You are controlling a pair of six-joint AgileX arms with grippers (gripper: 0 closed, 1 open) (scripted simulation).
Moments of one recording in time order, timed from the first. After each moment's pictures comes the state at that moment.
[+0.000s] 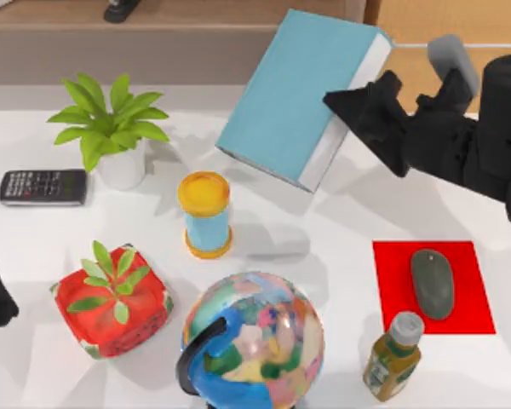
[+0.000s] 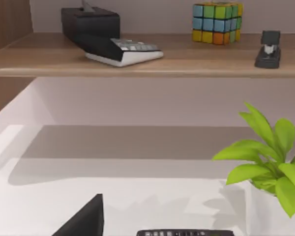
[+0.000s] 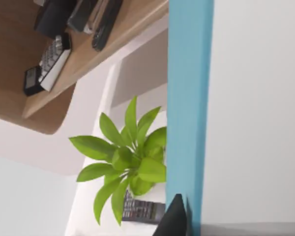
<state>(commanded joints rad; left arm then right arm) 0.00 0.00 0.00 0.00 0.00 0.00 0.40 1.66 0.78 0.59 -0.36 0.93</state>
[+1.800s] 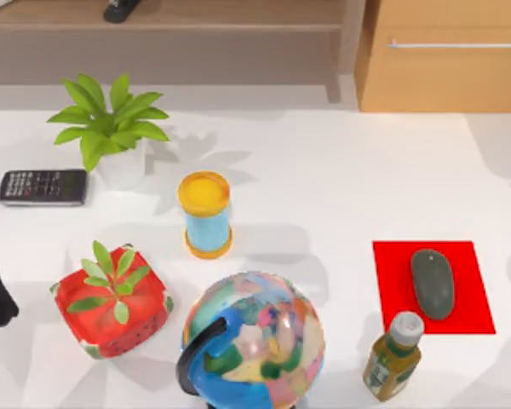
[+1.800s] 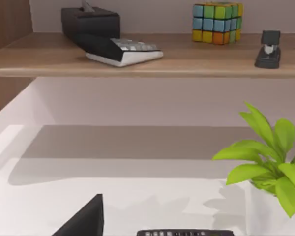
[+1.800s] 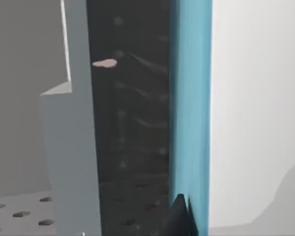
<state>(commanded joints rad) 0.00 0.00 0.00 0.00 0.00 0.00 -0.49 1.94 0.97 0.69 -0.44 1.46</state>
